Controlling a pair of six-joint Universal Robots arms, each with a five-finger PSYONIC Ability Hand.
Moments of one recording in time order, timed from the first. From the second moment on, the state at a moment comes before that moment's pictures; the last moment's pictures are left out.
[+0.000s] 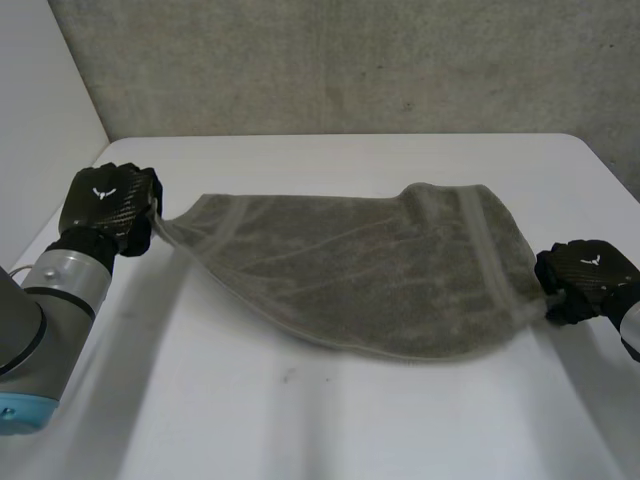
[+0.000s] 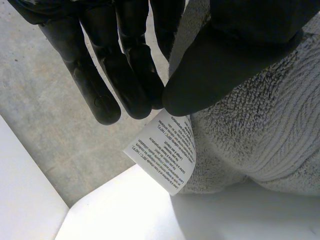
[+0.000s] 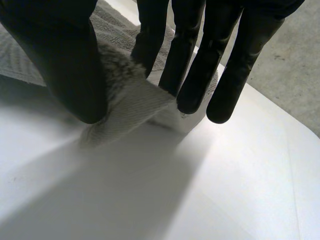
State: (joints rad) left arm 4.49 -1.72 -1.90 3.65 -1.47 3.36; right arm 1.39 -1.23 1.90 -0.25 1.00 2.58; left_hand 1.19 1.22 1.22 1.22 1.04; right_hand 1.03 1.05 1.05 1.05 0.64
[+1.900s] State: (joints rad) left arm 4.47 -2.12 -1.56 3.59 -1.44 3.37; right arm 1.44 -0.85 1.11 0.41 1.18 2.64; left_hand 1.19 1.22 1.22 1.22 1.04; right_hand 1.05 1.17 1.19 1.20 0.92
